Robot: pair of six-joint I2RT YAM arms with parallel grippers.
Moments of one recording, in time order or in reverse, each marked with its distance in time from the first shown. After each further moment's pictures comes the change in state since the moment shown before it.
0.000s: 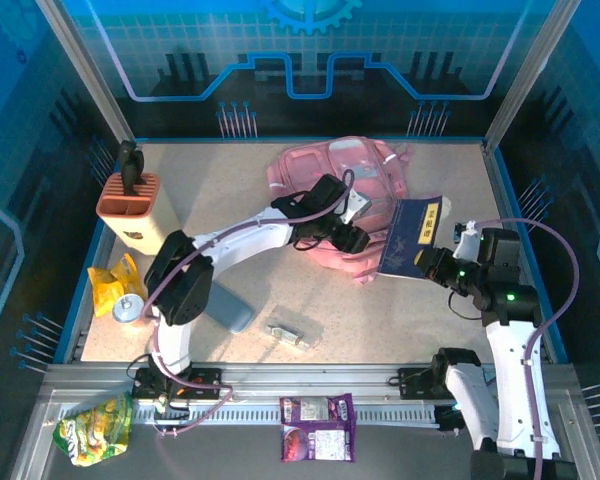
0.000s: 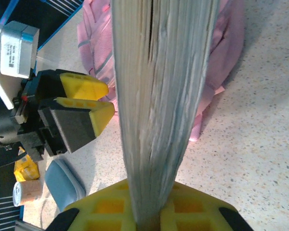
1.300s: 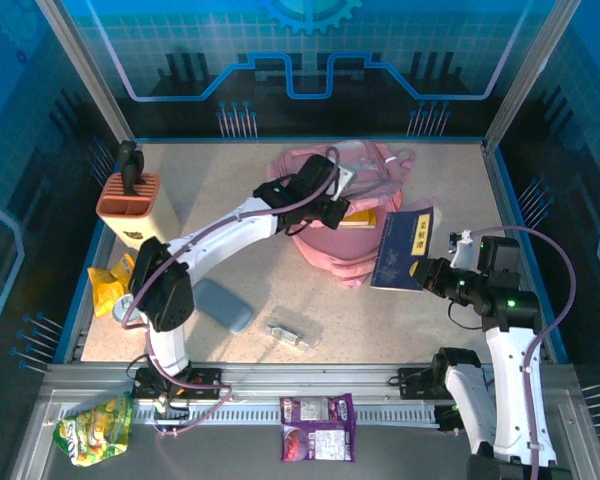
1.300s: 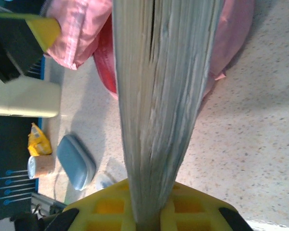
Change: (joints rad) left arm 0.033 -0.127 0.070 -0.098 -0.253 -0.044; right arm -0.013 -0.041 -0.023 -0.087 -0.123 -0.033
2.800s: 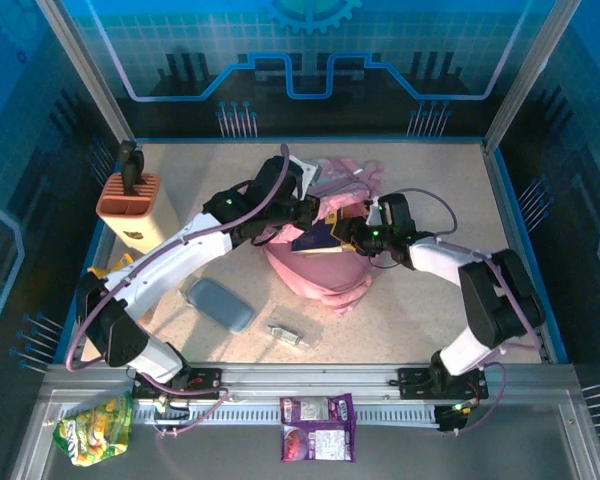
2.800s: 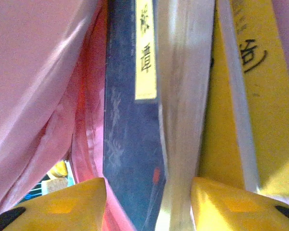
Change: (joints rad) left arm 0.014 -0.304 -0.172 -0.060 -0.045 -0.131; right arm 0.487 0.868 -0.035 1.066 0.156 0.419
